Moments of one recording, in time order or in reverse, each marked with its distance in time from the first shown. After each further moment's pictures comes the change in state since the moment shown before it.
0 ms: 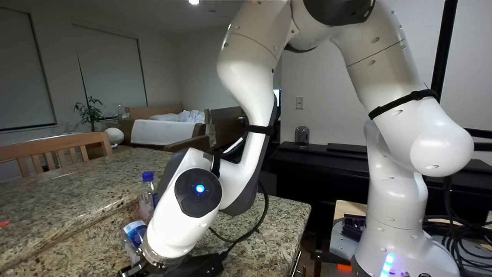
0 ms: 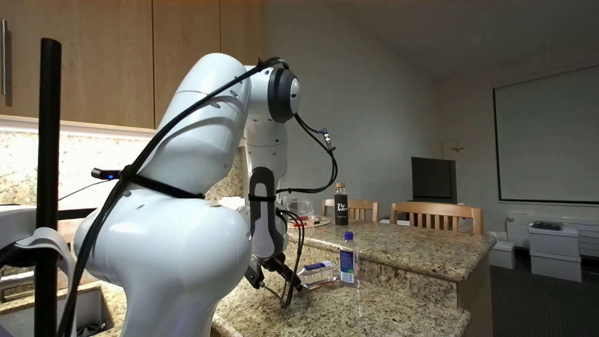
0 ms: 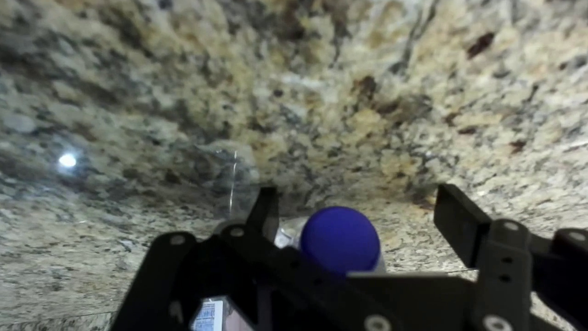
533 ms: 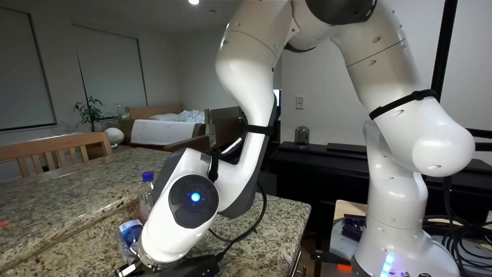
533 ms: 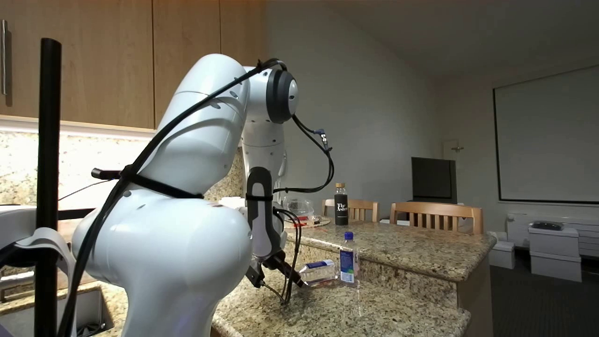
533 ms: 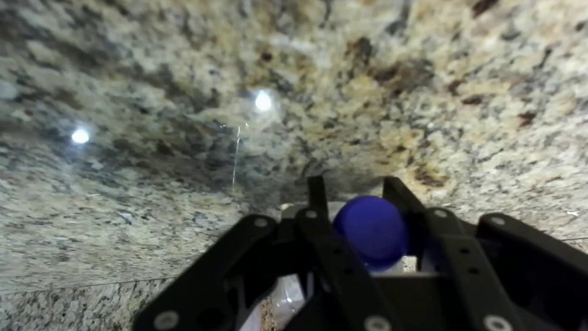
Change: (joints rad) arm 0.024 0.001 0.004 0.013 0.001 -0.081 0.013
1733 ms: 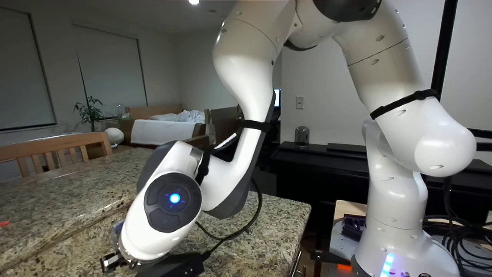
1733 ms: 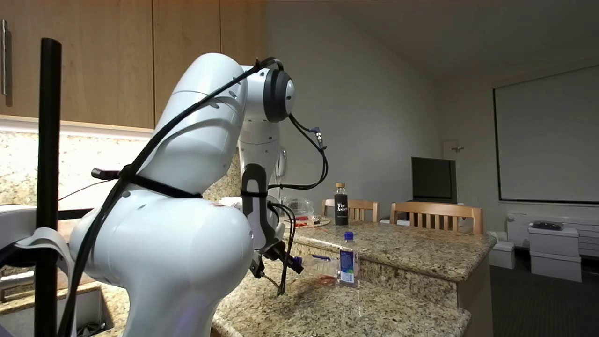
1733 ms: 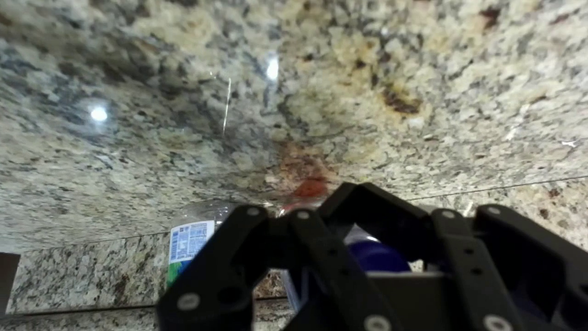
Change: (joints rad) arm 0.027 -0.011 0.014 0.052 0.060 -0.106 -0.003
